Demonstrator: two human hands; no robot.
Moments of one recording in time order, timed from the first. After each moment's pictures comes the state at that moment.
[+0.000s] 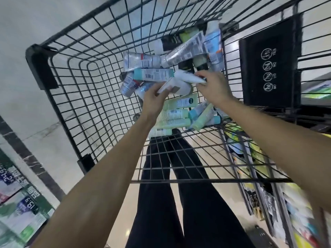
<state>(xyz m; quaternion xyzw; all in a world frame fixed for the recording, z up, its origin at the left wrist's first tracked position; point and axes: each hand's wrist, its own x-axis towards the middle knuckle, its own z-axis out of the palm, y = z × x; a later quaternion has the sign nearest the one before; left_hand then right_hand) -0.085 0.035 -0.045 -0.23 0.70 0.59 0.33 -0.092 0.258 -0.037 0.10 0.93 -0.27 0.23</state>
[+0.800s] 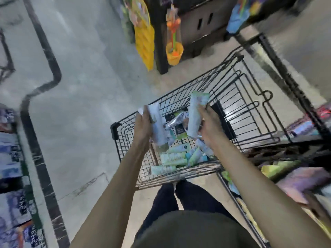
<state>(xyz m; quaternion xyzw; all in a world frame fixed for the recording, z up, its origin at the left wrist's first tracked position) -0.105 0.015 0.305 -0.23 0.67 0.68 0.20 -0.053 0.225 0.307 0.34 0.50 -0.79 0.03</state>
